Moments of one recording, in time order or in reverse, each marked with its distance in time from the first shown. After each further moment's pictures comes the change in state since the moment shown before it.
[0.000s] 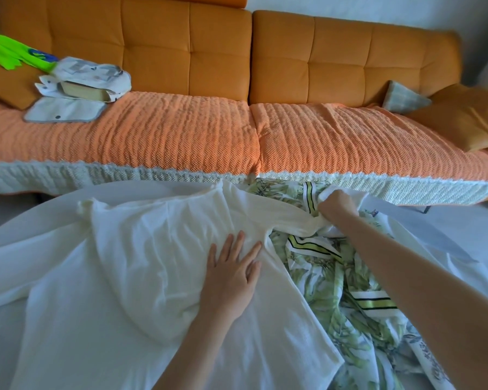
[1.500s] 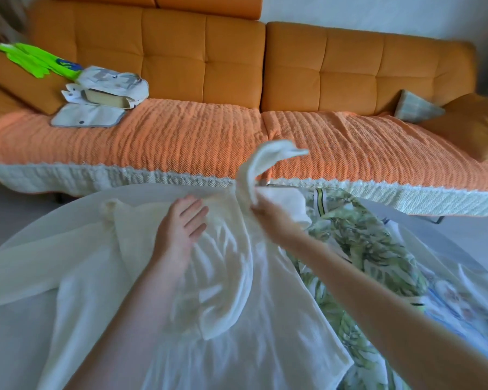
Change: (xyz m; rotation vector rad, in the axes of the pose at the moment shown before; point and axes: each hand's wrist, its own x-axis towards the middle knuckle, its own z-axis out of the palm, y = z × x) left_hand 0.017 -0.052 -0.118 -1.661 0.296 -0.527; right_hand -0.132 -0.085 0.026 0.292 -0.181 -0.882
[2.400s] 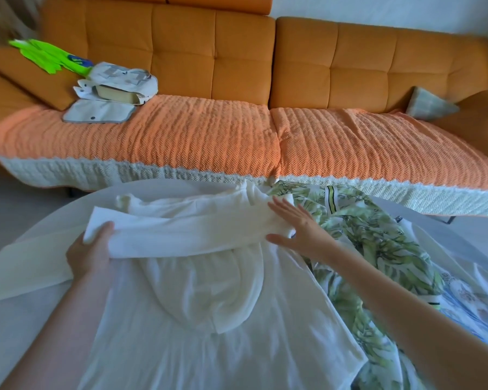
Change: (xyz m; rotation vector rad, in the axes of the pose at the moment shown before) left_hand 0.019 0.015 -0.135 0.100 0.658 0.278; right_hand -0.019 0.061 -0.001 -0.308 -0.148 -0.152
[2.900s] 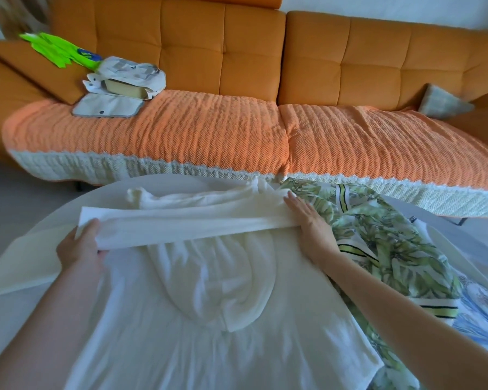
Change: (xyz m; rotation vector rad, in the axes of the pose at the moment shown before) left_hand 0.026 0.007 -0.016 -0.041 0.028 -0.109; right_hand 0.004 -0.006 0.019 -0.078 0.226 0.206
